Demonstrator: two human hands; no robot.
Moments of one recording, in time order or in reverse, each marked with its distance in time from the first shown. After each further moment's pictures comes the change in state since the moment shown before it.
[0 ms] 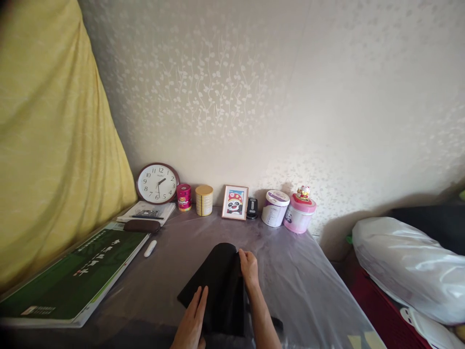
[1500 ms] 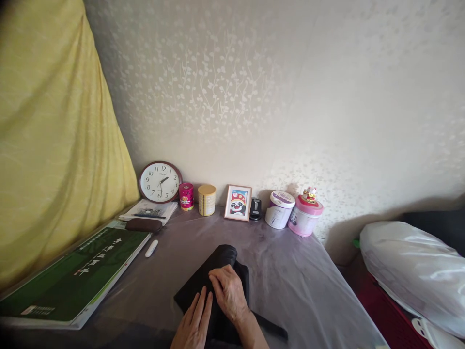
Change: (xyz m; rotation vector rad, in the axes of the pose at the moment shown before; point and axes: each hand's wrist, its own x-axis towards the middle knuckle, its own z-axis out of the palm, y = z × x) left_hand 0.001 0.003 0.014 0.342 0.435 0.070; right_hand -0.058 -0.017 0.023 -0.225 -0.323 -0.834
